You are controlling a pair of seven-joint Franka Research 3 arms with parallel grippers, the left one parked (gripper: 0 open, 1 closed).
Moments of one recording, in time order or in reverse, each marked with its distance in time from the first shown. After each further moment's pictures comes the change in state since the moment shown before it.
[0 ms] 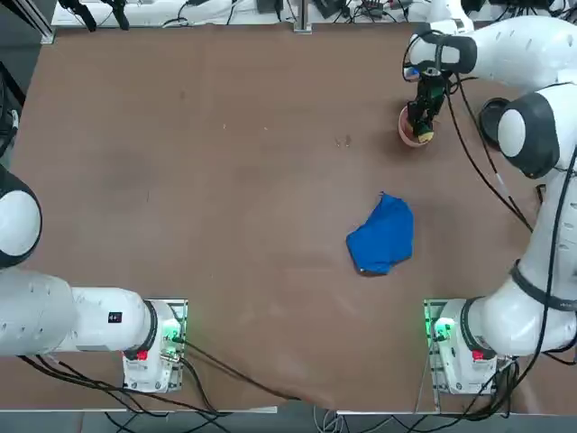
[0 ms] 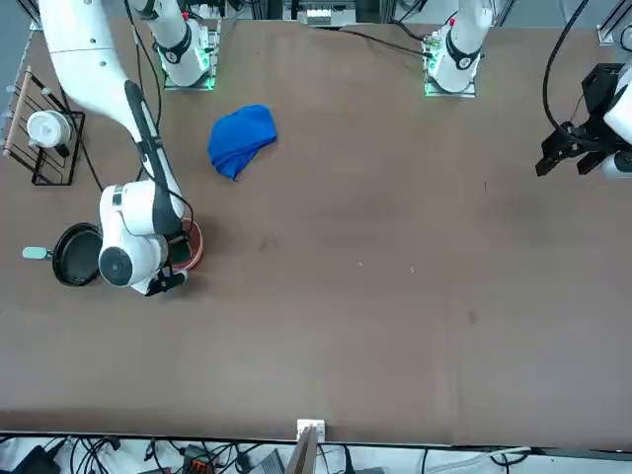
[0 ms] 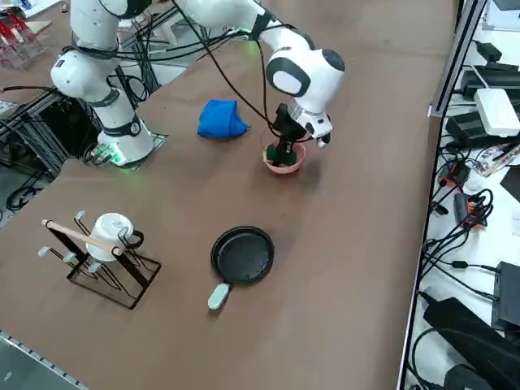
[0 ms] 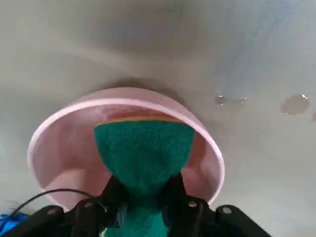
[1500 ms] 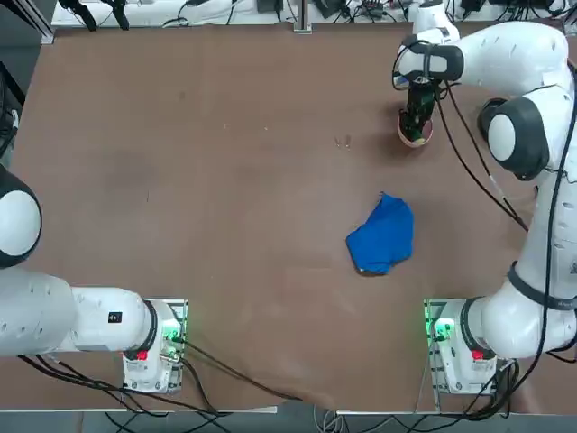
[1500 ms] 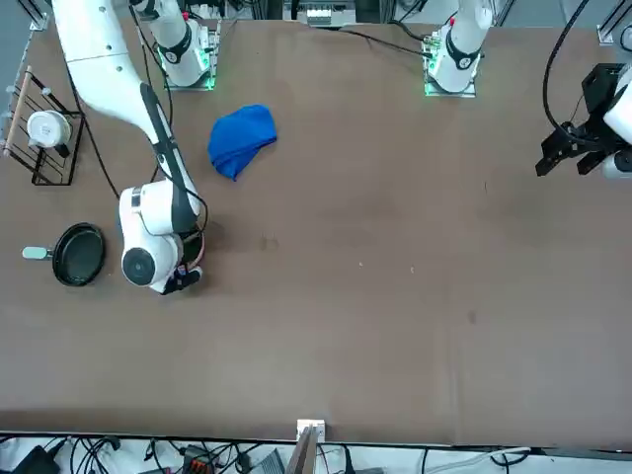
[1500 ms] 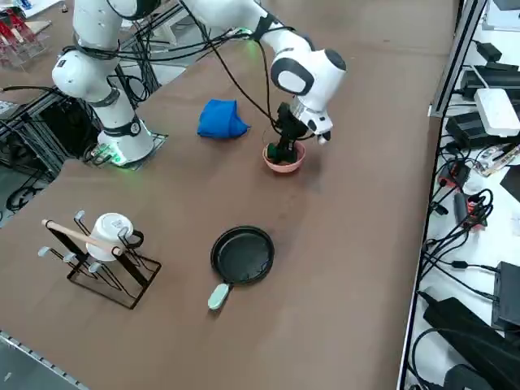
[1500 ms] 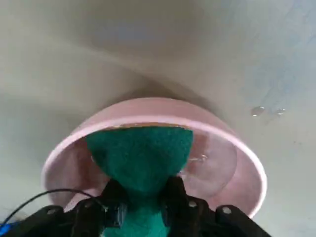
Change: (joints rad) arm 0.048 0.031 -0.001 0.002 -0.023 0.006 0.023
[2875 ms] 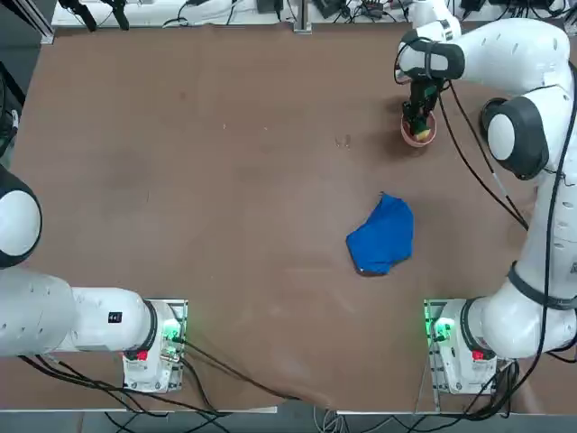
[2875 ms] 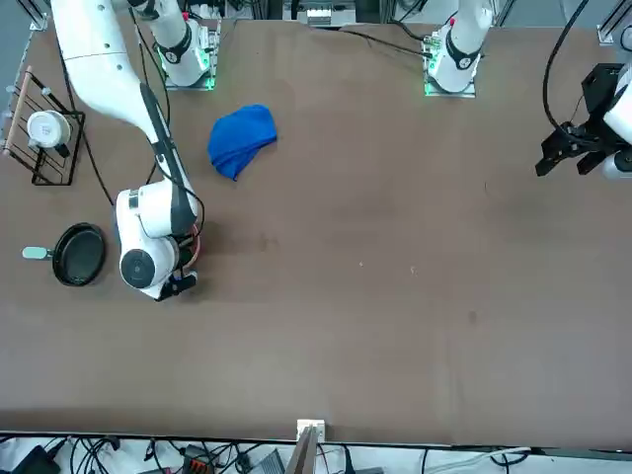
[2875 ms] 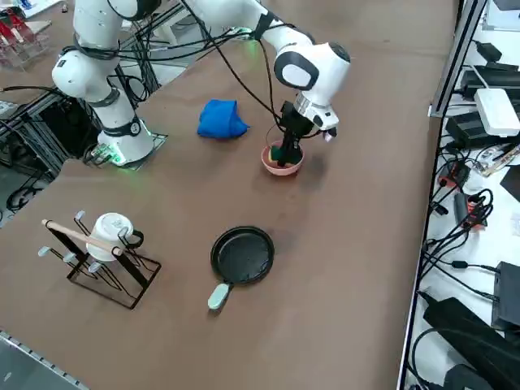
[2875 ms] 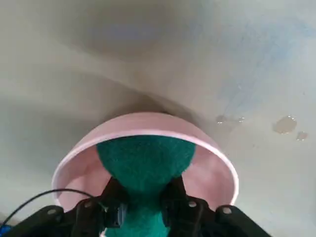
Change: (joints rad) arm 0.000 0.004 0.002 0.048 -0.067 -0.015 0.000
